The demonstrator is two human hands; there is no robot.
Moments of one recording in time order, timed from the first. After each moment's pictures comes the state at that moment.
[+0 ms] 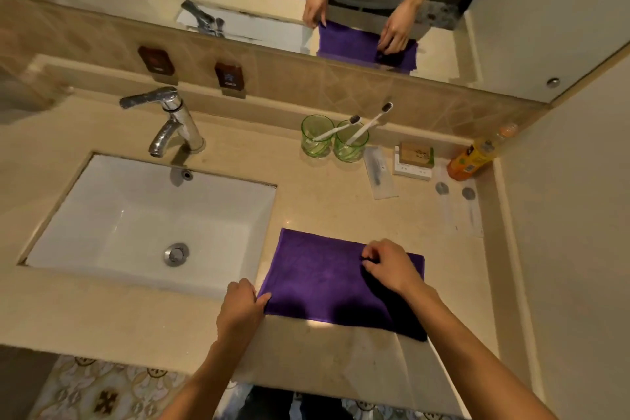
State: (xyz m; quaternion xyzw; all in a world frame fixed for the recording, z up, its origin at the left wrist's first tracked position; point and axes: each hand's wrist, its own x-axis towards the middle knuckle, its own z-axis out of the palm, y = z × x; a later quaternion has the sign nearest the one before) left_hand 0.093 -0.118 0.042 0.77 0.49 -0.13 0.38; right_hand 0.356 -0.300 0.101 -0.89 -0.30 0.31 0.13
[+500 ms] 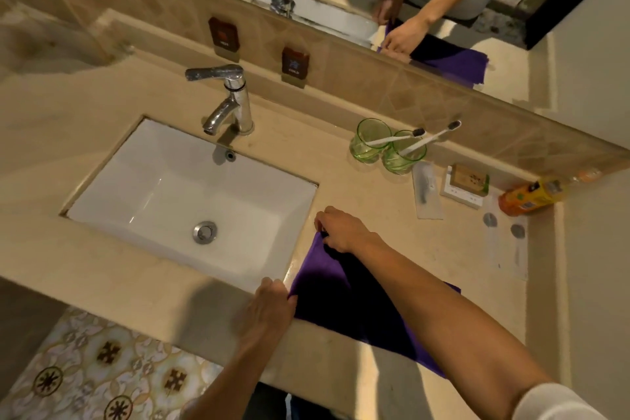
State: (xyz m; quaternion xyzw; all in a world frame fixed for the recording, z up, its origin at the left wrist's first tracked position) left_hand 0.100 -0.124 0.039 0.78 0.49 -0.14 0.36; right_hand 0.332 -0.108 0.064 -0.77 -0.54 0.33 -0.09
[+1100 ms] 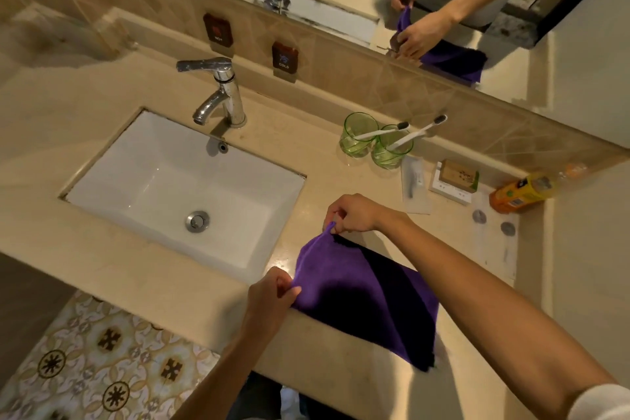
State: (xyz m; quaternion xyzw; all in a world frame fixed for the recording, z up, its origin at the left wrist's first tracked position) left_hand 0.114 -0.168 0.083 0.72 0.49 0.07 0.49; right_hand 0.390 -0.140 0.121 -0.72 -0.52 0.46 0.00
